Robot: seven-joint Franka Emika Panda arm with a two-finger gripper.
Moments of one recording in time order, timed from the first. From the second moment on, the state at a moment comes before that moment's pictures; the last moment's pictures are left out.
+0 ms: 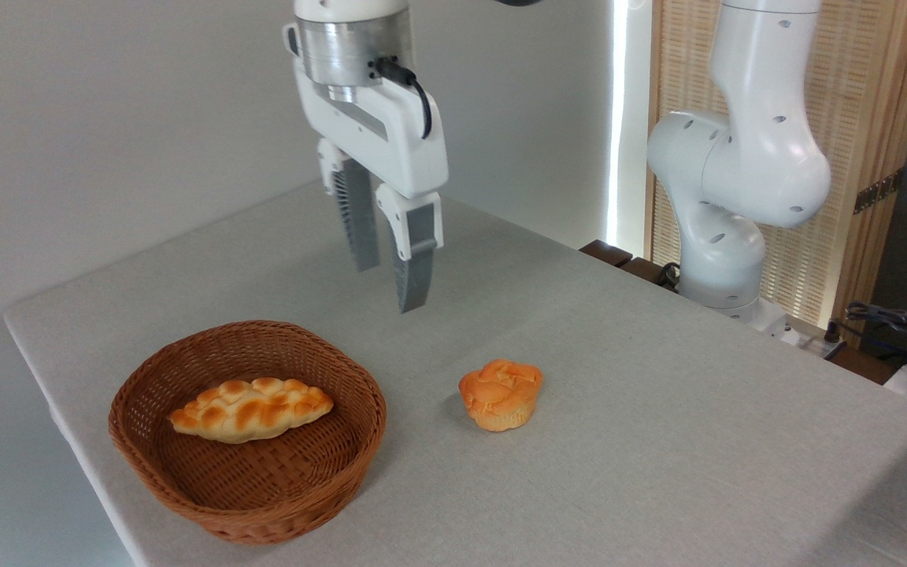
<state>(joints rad) -0.14 -0.15 0.09 -1.83 -0.05 1.74 0.81</state>
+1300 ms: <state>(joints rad) -0.11 -0.01 0.04 -1.64 -0.04 1.68 0.69</state>
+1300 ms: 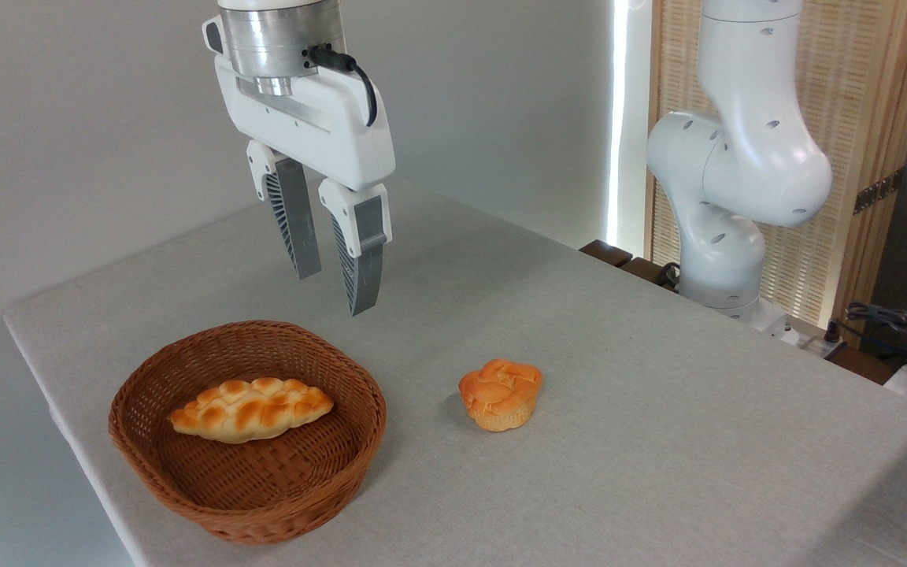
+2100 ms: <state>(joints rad) -0.11 0.02 0.04 -1.59 -0.04 1.65 0.69</state>
